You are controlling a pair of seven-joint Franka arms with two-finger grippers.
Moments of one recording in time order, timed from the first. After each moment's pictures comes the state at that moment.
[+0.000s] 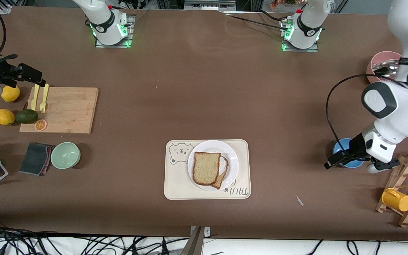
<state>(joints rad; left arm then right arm) 0.36 0.43 -0.35 -1.79 -0.16 2.44 -0.11 -0.01 0.01 -0.02 -1.64 0.04 1.56 -0.05</state>
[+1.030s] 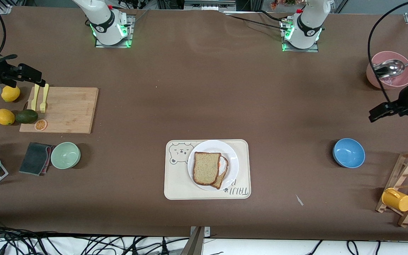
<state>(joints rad) 0.37 0.11 -0.32 -1.61 0.11 1.74 -0.19 -0.01 0.01 -0.02 -1.64 0.04 1.56 -0.05</state>
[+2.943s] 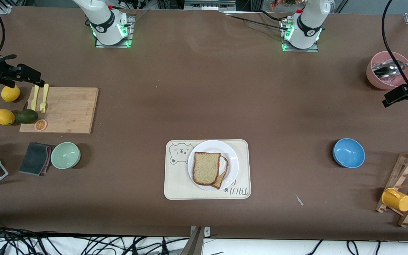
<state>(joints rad) 0.12 0.08 -0.05 -1.53 0.06 1.60 -0.15 -0.01 0.01 -0.02 -1.64 0.04 1.56 -0.05</state>
